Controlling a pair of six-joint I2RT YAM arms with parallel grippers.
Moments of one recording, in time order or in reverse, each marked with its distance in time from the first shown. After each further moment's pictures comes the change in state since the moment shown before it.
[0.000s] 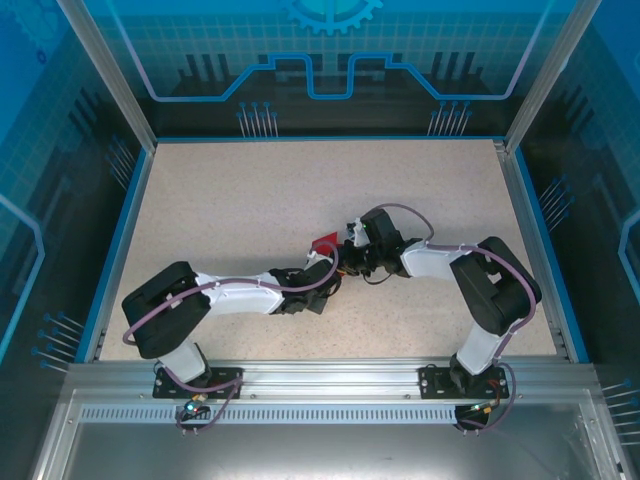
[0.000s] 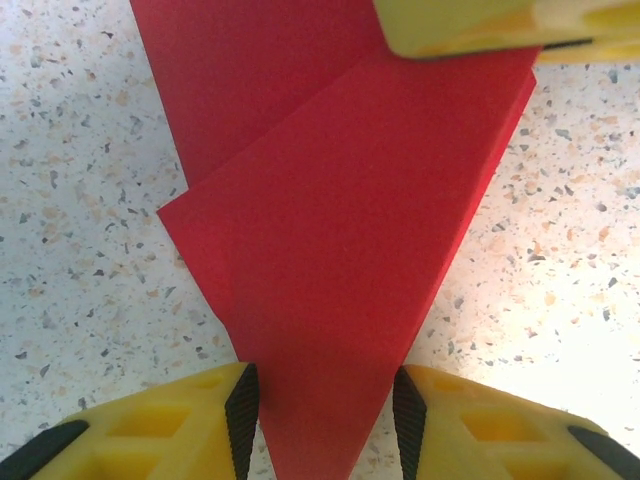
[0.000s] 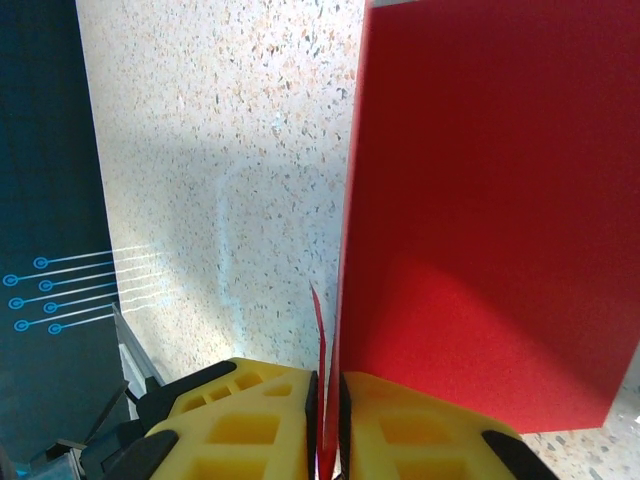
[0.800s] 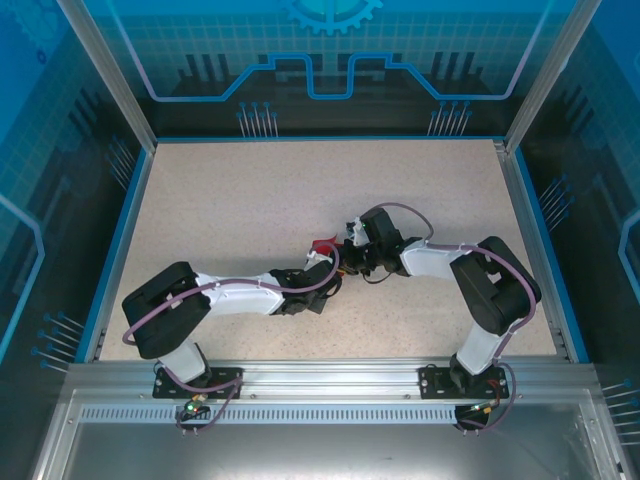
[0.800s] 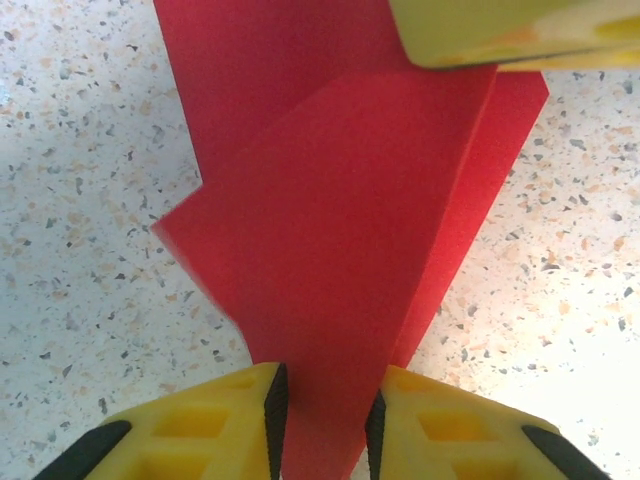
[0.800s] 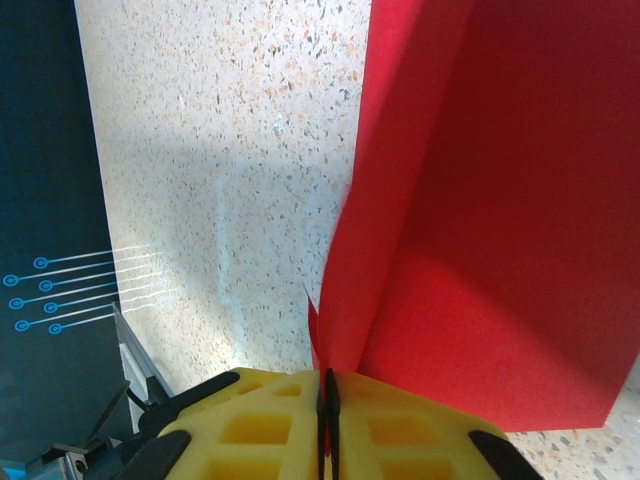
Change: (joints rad) left arm -0.006 0.000 0.000 -0.003 -0.039 -0.003; right arm 0.000 0.002 0.012 -0.017 0.000 -0.003
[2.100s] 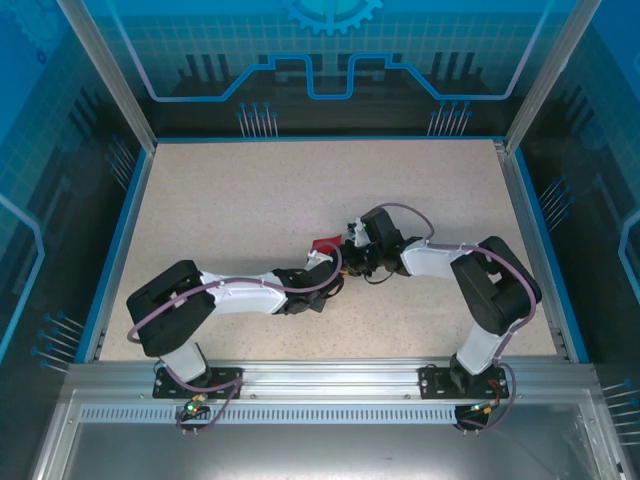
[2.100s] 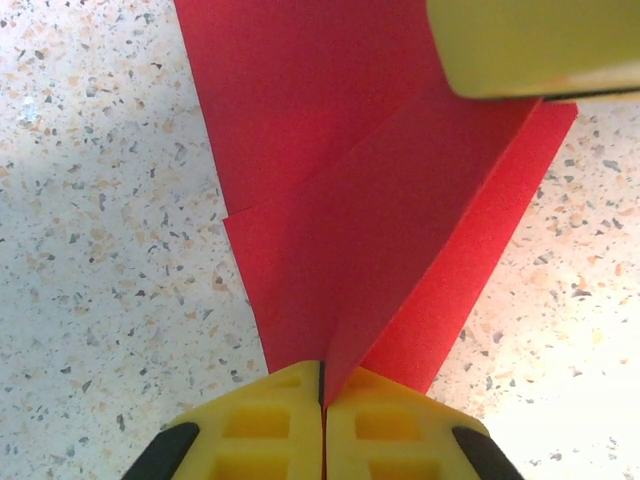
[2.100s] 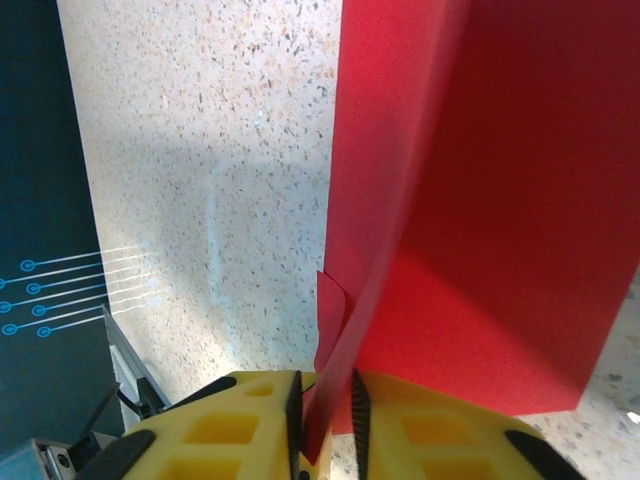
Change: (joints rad) left arm 0.004 0.022 0.012 0.007 -0.034 0.000; right arm -0.008 -0.008 0.001 -0.038 0.012 -0.014
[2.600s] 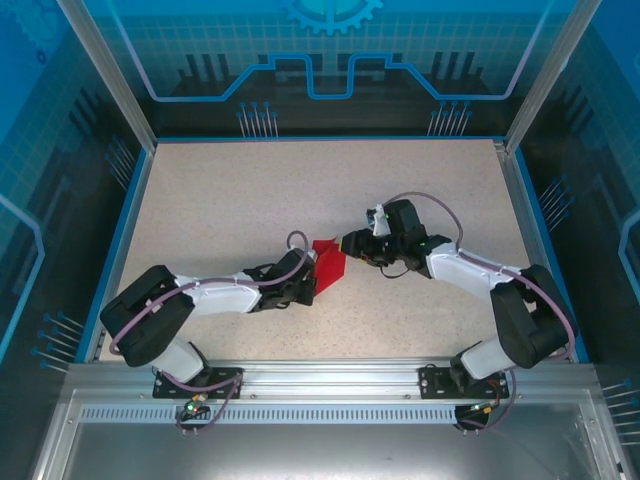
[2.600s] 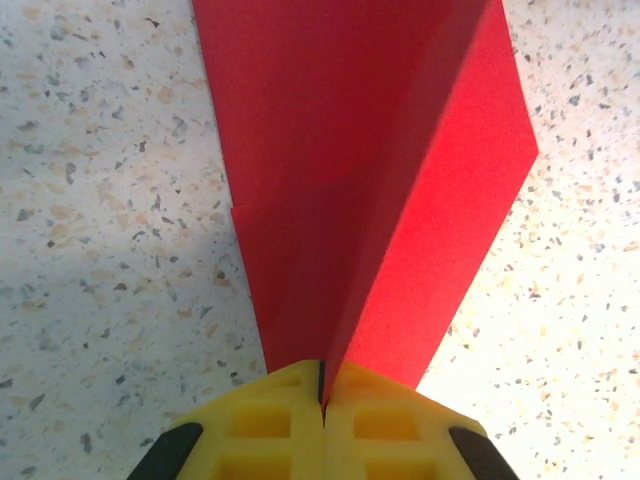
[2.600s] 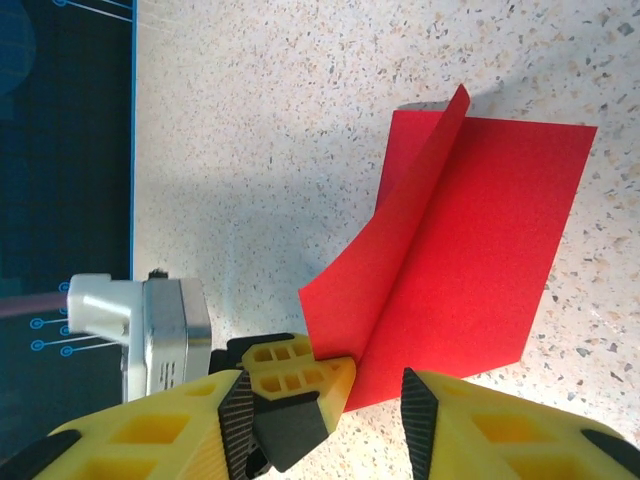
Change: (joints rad) left arm 0.184 -0.126 -0.190 0.253 0.350 -0.027; right arm -0.076 -0.241 -0.043 -0.087 0.039 -0.066
